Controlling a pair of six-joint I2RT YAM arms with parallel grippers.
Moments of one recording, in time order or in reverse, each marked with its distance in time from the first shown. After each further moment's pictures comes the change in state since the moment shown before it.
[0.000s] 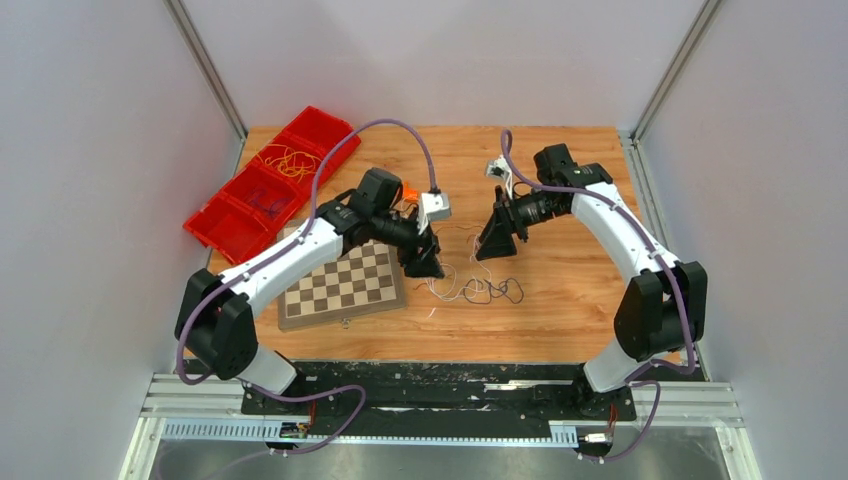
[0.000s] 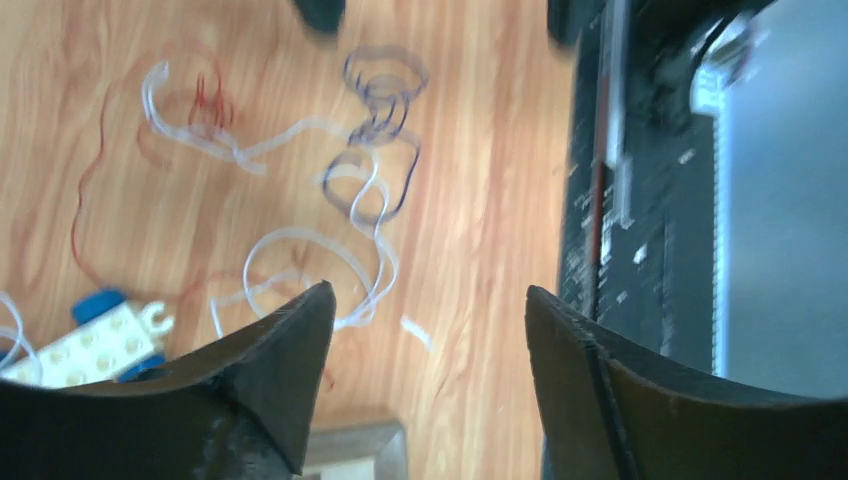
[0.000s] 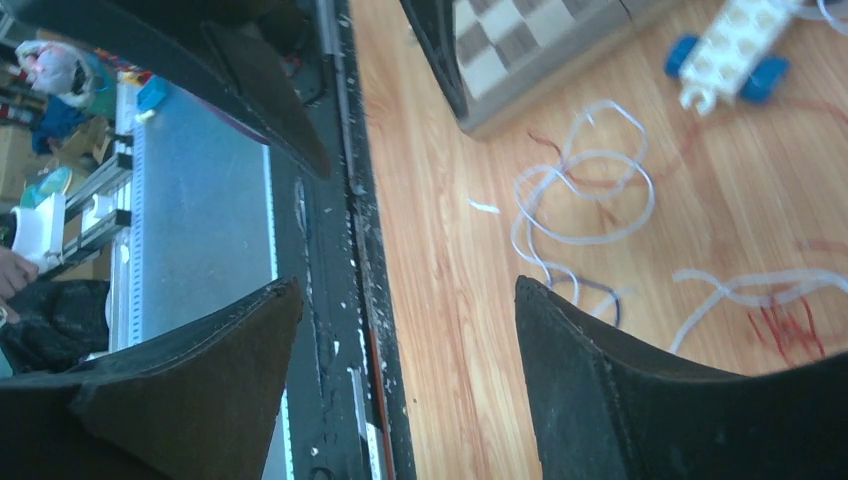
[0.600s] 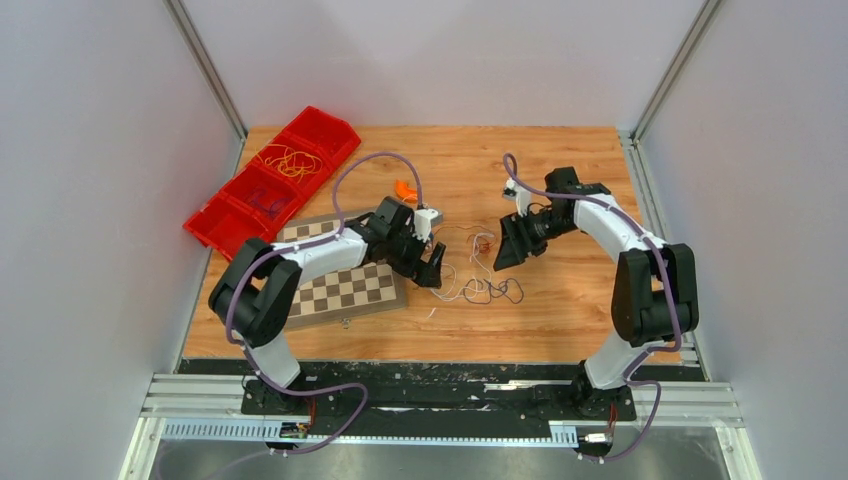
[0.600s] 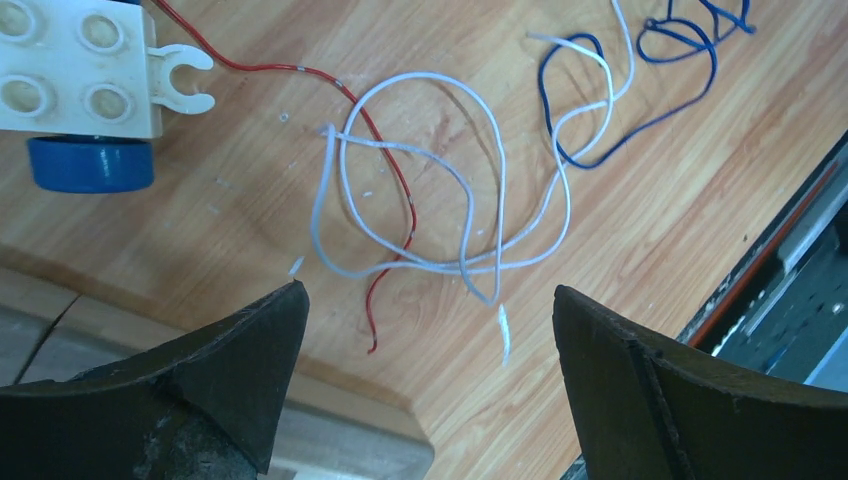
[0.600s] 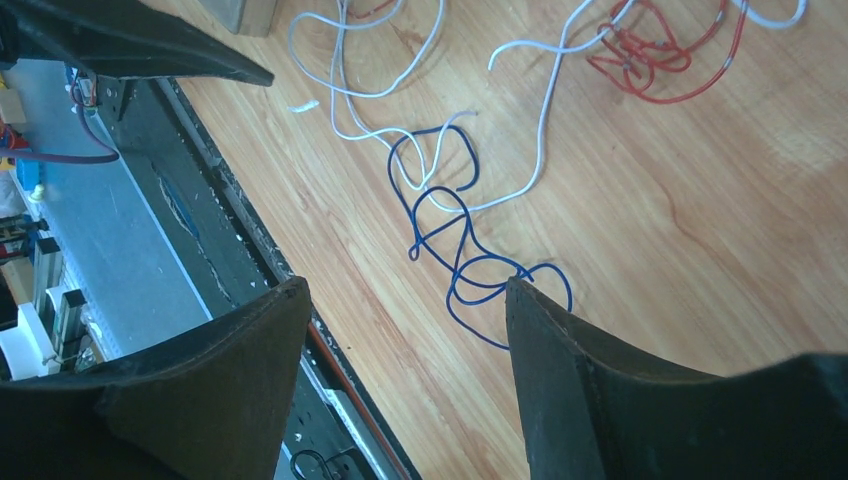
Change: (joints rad) left arm 0.002 0.180 -0.221 0.193 -0.432 -0.388; right arm -0.125 0.076 -0.203 0.162 0.333 0.199
